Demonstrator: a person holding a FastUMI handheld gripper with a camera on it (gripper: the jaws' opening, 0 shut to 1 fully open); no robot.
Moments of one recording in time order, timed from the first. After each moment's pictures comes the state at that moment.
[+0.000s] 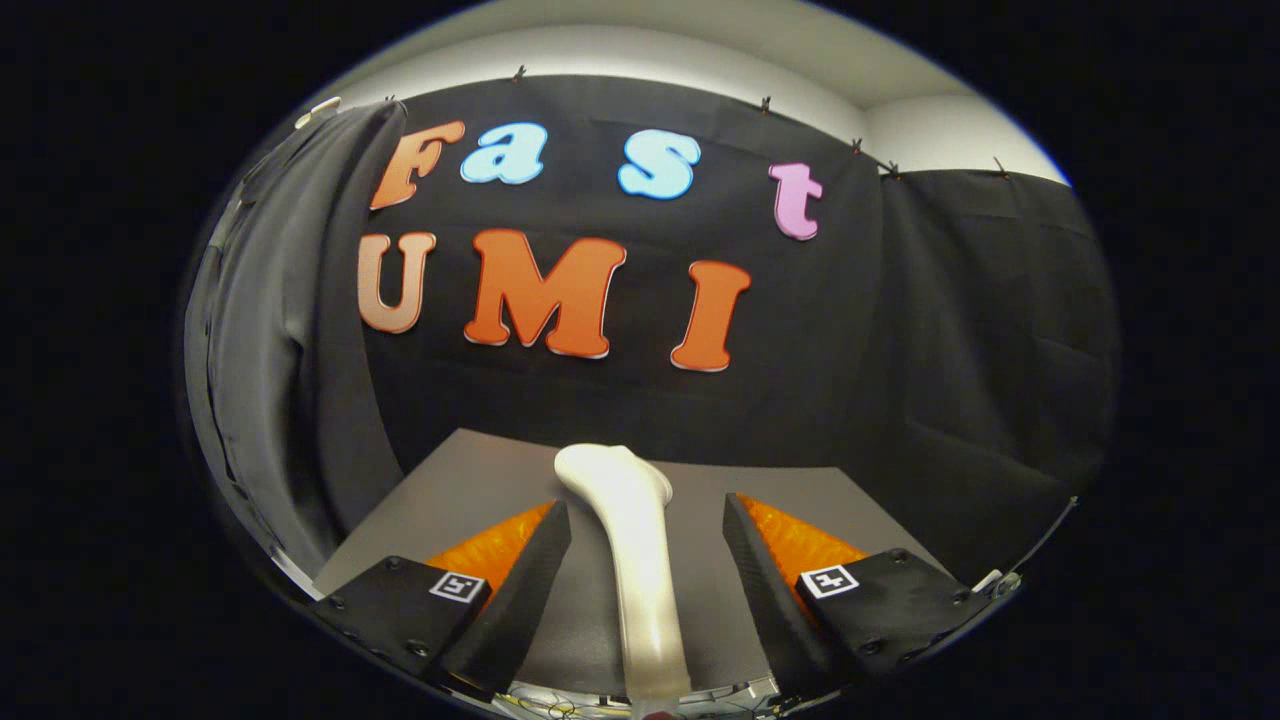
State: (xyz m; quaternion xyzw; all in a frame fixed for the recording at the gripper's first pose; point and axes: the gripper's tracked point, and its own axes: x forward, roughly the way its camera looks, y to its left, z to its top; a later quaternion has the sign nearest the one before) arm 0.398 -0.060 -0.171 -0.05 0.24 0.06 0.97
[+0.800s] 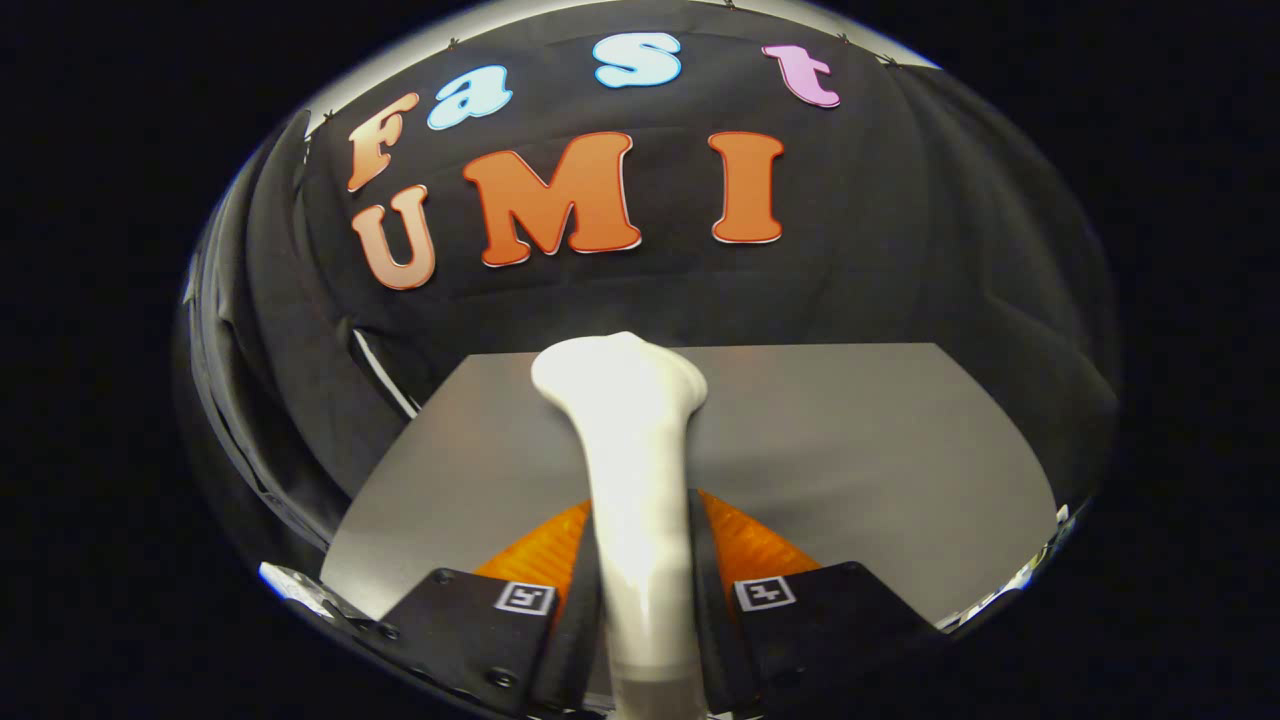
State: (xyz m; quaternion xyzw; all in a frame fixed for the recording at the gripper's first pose) arm 0.399 -0.054 -0.248 0.05 0.37 0.11 0.92
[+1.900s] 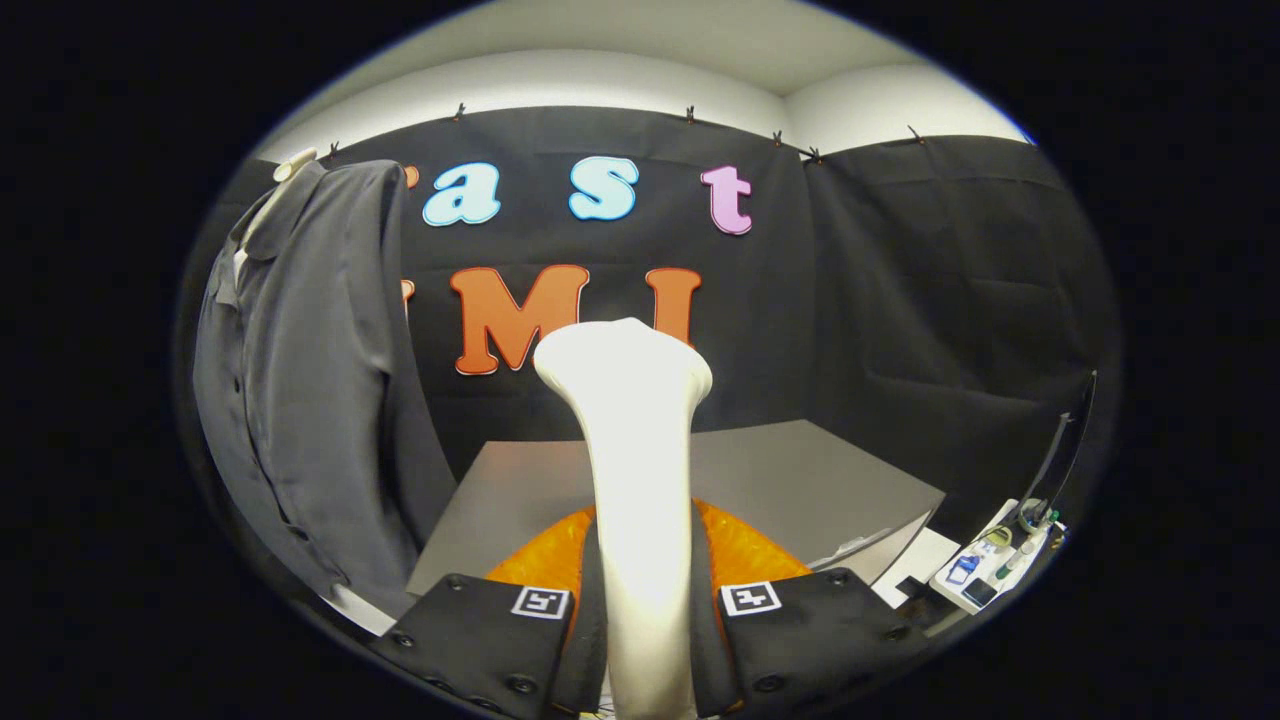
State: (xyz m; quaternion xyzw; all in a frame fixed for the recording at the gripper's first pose) arm 0.256 -0.042 -0.096 0.03 0.18 -0.02 0.98
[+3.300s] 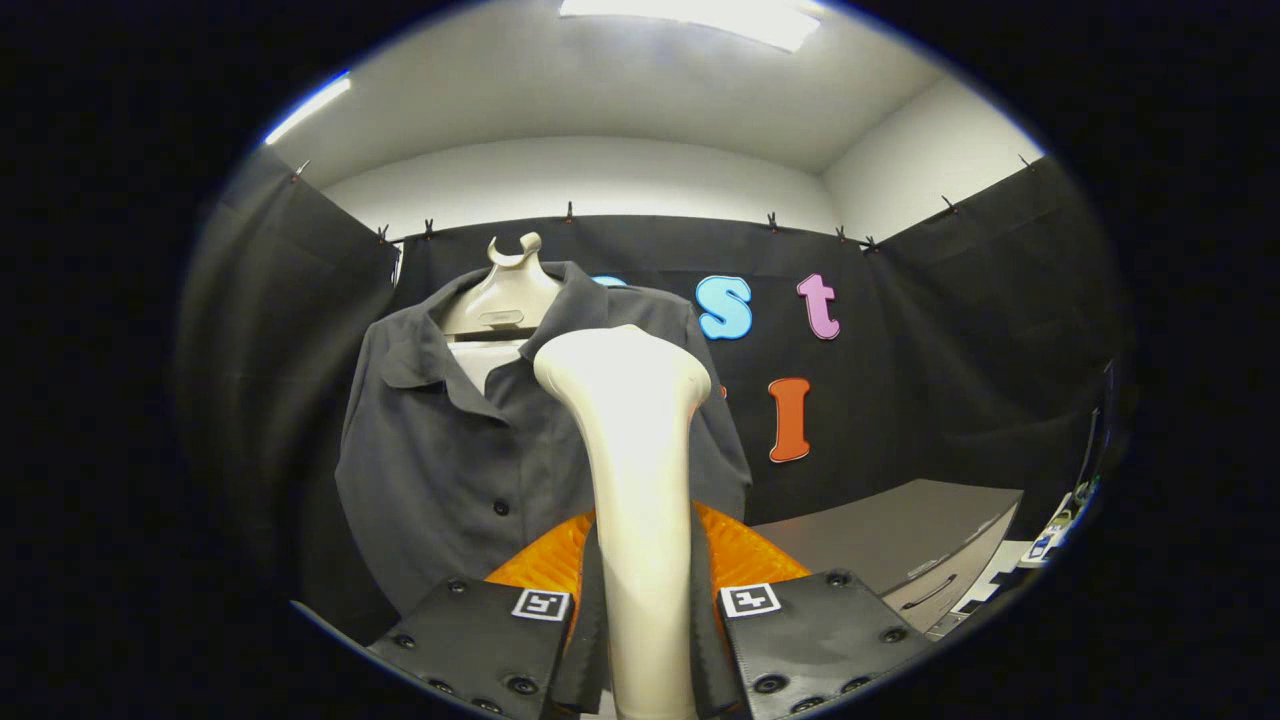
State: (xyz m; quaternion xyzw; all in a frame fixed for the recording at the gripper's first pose) arm 0.193 0.256 0.016 0.07 0.02 0.06 1.00
